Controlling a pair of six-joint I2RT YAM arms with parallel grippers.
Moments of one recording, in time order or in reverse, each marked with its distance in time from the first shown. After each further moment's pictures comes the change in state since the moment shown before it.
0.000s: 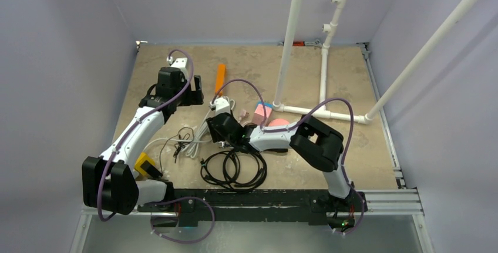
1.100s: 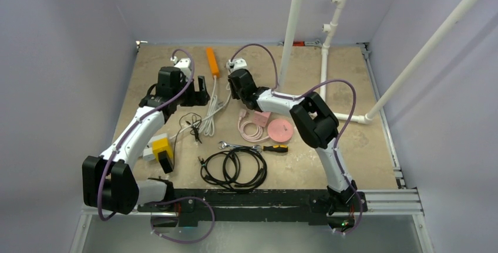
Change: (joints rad) left arm 0.000 0.003 0.000 0.016 0.156 -0.003; right arm -0.358 0.223 0.385 -0.109 -0.063 -0.174
